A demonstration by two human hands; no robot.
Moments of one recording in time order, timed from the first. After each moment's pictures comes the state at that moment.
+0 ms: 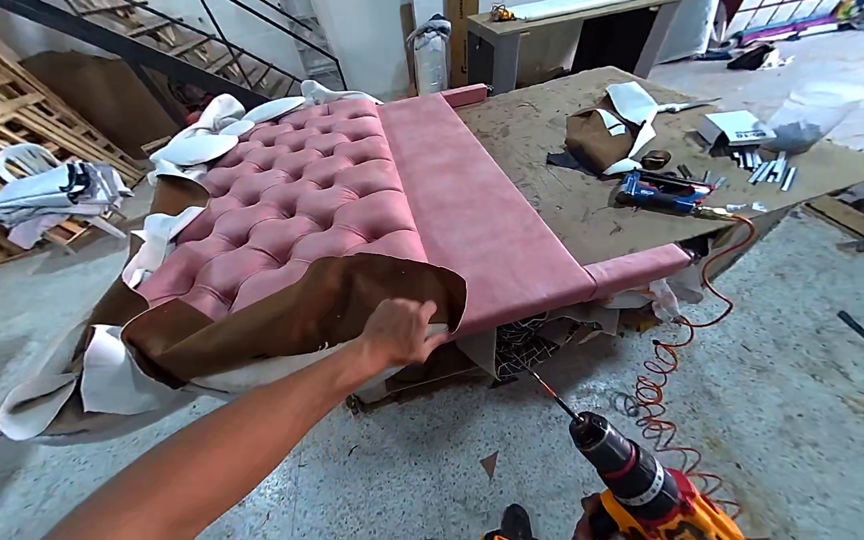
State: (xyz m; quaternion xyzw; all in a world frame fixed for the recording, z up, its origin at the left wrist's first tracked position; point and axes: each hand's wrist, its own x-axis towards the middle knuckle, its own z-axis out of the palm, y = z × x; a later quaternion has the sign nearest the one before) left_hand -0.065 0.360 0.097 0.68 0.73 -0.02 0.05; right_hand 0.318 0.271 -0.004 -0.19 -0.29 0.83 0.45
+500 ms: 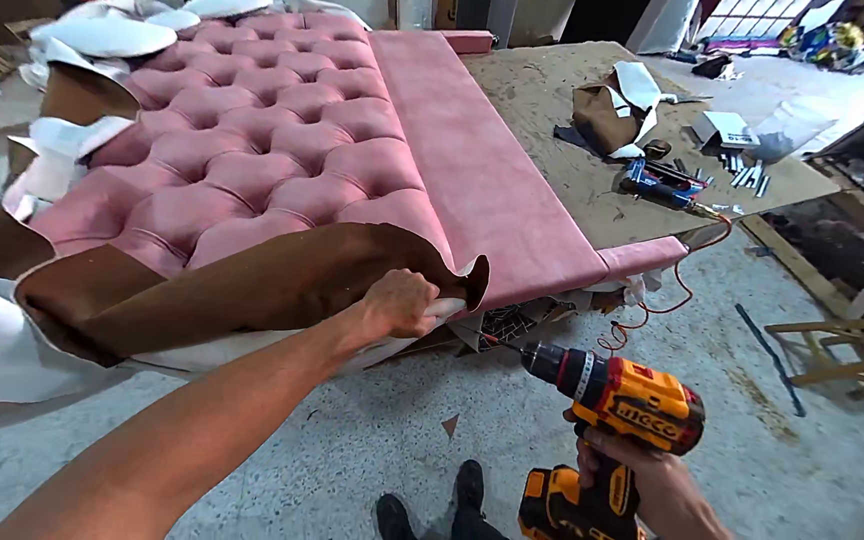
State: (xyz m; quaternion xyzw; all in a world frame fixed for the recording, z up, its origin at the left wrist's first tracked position) left_hand -0.120 0.364 0.069 0.75 0.65 -0.06 0.11; right_hand 0.256 0.335 0.065 -0.45 -0.46 0.71 0.28
